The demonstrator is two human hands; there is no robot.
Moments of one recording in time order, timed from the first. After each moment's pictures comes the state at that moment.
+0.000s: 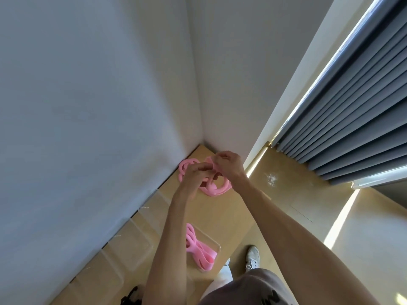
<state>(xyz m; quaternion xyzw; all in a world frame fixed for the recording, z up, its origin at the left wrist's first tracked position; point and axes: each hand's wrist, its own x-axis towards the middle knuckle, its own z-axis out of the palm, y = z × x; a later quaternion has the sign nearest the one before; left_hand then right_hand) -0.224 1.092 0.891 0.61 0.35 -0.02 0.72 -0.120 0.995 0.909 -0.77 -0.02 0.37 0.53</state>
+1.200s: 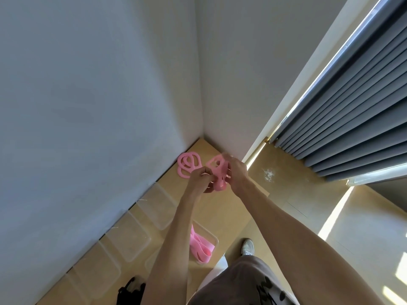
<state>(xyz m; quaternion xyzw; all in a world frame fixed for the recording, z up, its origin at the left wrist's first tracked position) -0.227 1.066 0.851 0.55 0.45 -0.05 0.70 -0.129 0.971 0.875 -0.65 0.17 0.42 0.61</state>
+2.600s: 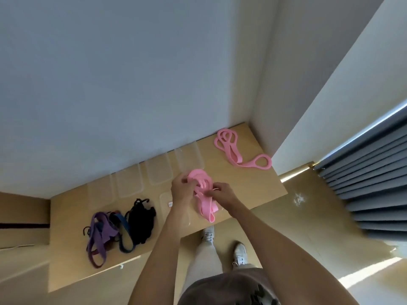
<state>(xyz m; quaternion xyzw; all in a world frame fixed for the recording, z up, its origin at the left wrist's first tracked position) -0.414 0.946 0.877 0.45 0.68 0.24 0.53 -0.283 0.876 0.867 -0.71 -0.28 0.57 0.31</state>
